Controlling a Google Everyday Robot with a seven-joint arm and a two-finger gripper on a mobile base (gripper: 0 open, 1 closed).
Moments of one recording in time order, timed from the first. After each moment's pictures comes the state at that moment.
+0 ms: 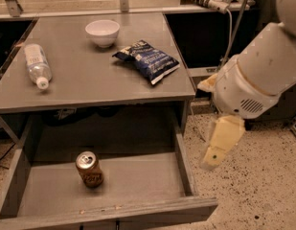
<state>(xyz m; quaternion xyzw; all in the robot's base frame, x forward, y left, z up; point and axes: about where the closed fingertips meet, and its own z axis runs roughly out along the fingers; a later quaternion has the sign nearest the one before) 0.410 -0.122 0.904 -0.64 0.74 0.07 0.18</state>
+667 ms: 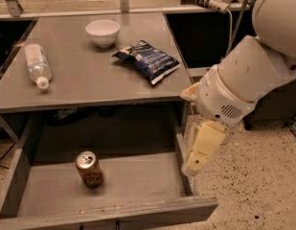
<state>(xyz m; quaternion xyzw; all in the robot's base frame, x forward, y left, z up) 0.406 -0.082 0.886 -0.65 0.72 0.13 0.19</state>
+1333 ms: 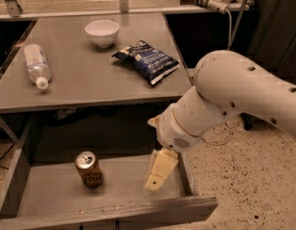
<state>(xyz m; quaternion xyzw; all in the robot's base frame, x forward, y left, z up) 0.411 -0.011 0.792 -0.65 0.71 0.20 0.20</state>
